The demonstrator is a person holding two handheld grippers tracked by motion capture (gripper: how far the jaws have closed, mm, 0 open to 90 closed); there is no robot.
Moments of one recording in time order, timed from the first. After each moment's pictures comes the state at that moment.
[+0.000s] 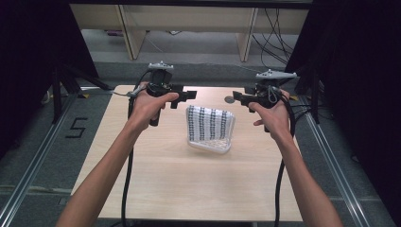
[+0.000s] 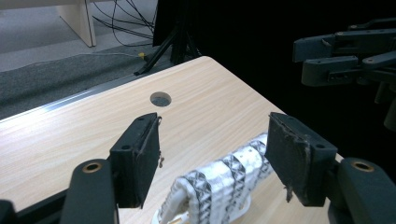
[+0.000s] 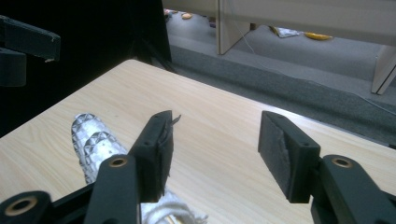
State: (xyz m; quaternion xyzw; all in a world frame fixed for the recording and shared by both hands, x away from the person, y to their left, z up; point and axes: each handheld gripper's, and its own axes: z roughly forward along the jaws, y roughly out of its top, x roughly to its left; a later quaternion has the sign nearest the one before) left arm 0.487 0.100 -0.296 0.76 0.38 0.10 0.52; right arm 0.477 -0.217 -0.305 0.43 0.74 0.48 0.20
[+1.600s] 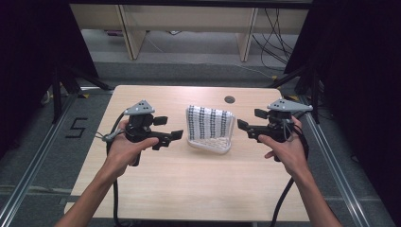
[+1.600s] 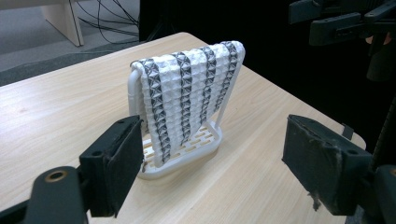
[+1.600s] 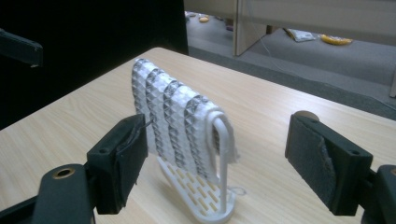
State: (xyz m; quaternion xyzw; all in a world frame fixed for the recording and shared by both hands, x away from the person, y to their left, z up) left arm 0.386 0.138 -0.334 0.77 0.35 0.11 0.52; right arm 0.398 -0.237 -0.327 0.39 0.75 0.49 0.20
